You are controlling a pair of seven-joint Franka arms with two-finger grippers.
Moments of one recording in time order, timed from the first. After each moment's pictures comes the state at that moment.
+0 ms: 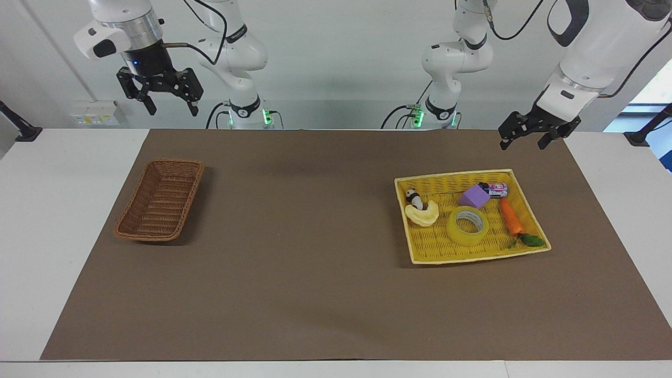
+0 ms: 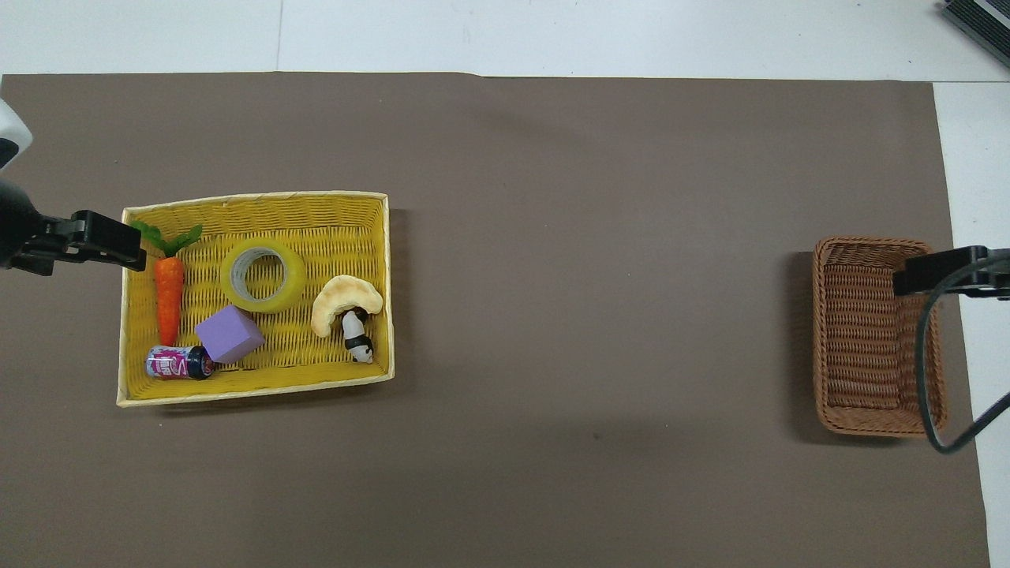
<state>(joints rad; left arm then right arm) 0.04 0.04 -0.13 -1.52 -0.03 1.50 -0.06 -0.07 -0.09 0.08 -1.53 0.02 1.47 0.07</state>
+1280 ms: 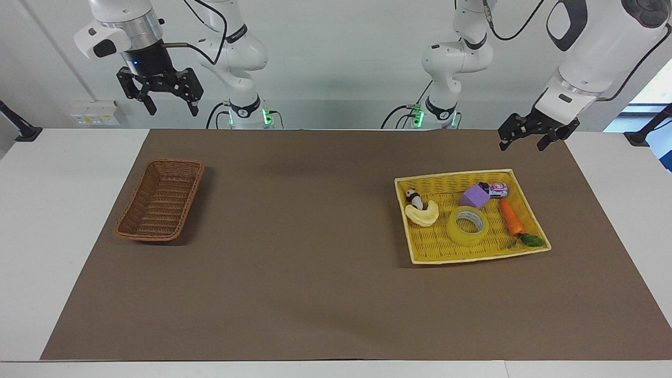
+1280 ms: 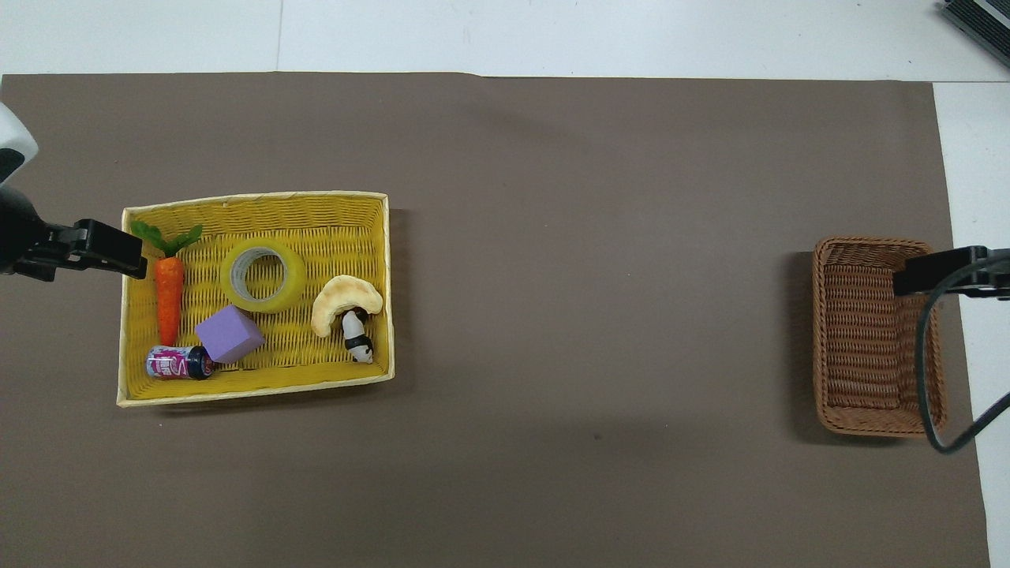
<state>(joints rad) 0.05 0.02 -0.12 -1.56 -0.03 1.50 -0.03 -0.07 -0.09 0.08 -1.53 0.02 1.47 0.07</state>
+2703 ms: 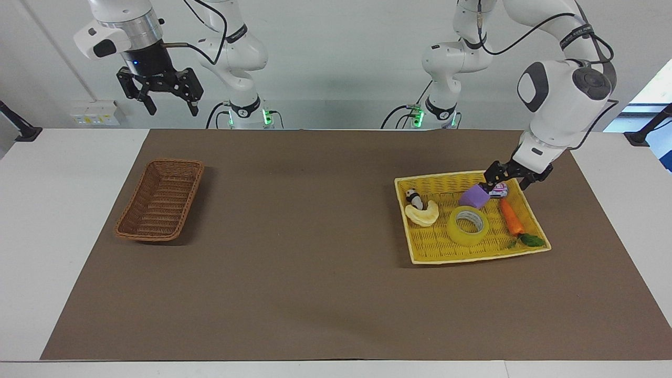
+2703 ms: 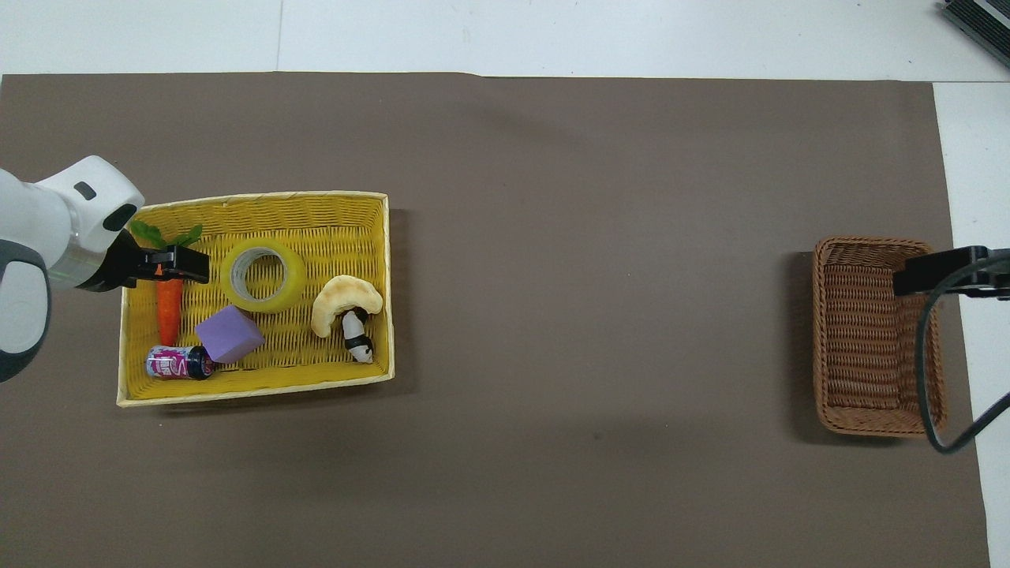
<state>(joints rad) 0.07 0.05 -0.11 -1.96 -0.03 1.99 -0.03 -0.07 -0.09 0.08 -1.53 0.02 1.47 0.07</state>
